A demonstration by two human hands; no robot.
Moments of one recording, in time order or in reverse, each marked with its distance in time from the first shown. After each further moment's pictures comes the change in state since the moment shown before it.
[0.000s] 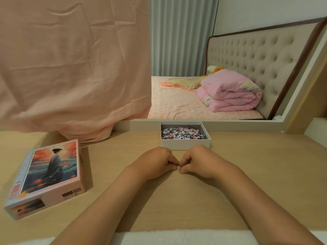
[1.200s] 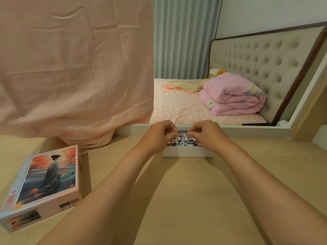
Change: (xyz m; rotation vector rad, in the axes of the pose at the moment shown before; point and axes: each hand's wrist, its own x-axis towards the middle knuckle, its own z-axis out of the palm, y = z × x) left_hand 0.049 -0.020 -0.044 -0.445 0.404 -0.183; right_hand 0.062 0.018 -0.052 0.121 0.411 0.043
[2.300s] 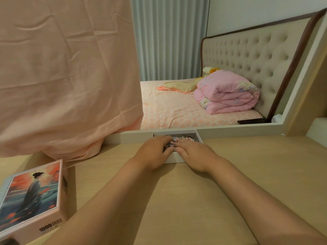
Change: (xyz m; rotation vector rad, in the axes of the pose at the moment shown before) left_hand 0.014 -0.022 0.038 0.416 -0.128 0.092; right_hand -0.013 0.029 0.027 -0.218 -0.268 -0.170
